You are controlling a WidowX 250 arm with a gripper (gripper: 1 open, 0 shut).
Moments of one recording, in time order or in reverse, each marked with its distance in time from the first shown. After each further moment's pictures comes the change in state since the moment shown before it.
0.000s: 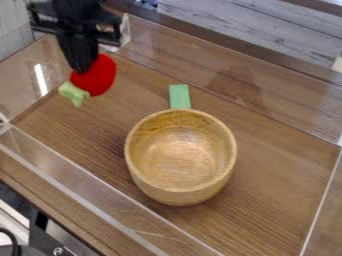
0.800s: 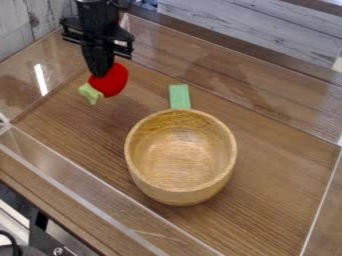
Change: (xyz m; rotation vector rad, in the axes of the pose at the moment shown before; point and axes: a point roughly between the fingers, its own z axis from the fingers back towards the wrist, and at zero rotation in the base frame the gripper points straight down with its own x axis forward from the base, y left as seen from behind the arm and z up) arm 0.049 0.023 -0.058 0.016 0.033 -0.065
